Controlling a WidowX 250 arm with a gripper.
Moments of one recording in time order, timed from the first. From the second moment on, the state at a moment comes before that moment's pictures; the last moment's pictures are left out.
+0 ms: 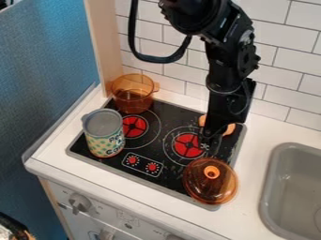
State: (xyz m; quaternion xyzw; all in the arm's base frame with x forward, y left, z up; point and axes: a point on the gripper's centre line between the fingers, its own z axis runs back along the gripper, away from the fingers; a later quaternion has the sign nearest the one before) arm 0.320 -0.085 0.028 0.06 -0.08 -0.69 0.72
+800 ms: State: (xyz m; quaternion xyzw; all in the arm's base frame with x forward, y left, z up) arm 0.308 -0.057 0.025 0.05 -0.06 -0.64 0.76
